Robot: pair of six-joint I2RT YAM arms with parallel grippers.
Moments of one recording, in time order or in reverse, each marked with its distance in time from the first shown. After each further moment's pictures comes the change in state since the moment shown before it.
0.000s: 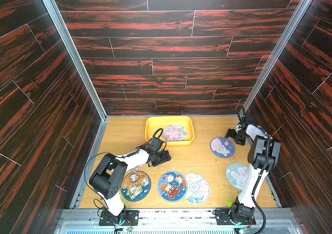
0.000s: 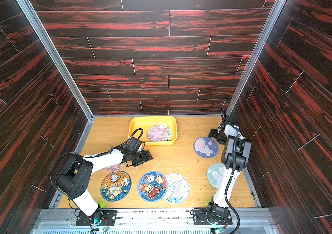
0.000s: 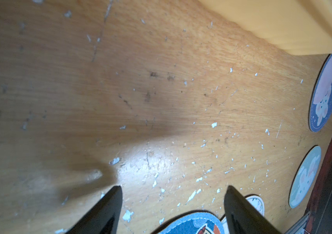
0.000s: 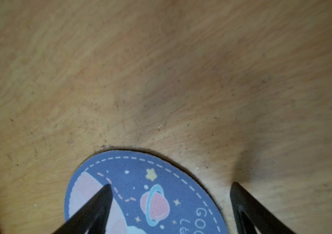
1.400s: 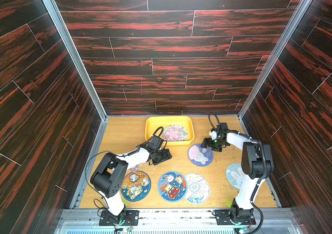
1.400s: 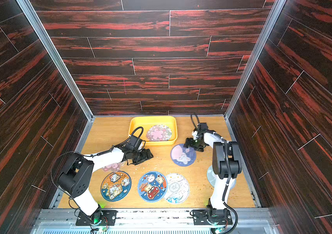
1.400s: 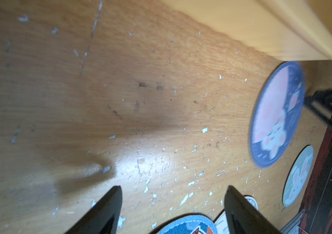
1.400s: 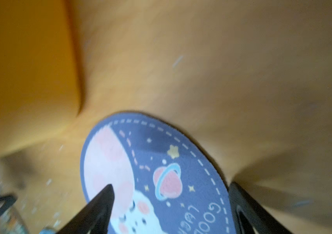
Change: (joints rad) left arm 0.006 0.019 0.038 -0.006 0.018 0.007; right arm 0.360 -0.267 -0.449 0.137 -0.195 0.008
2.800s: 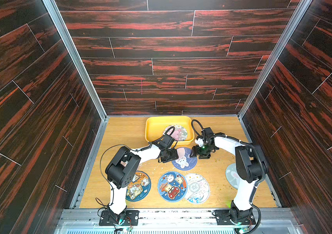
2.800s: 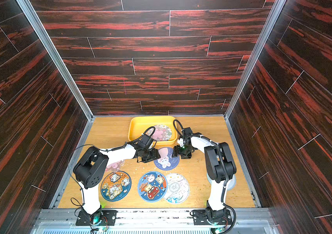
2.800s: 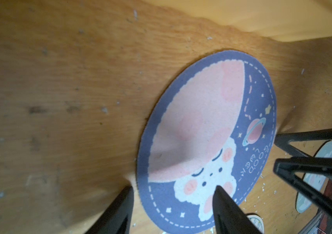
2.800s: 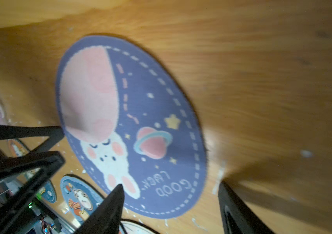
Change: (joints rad) left arm -0.105 0.203 0.205 -0.042 -0.028 0.016; right arm 0.210 -0.021 -0.026 -0.093 -0.046 0.047
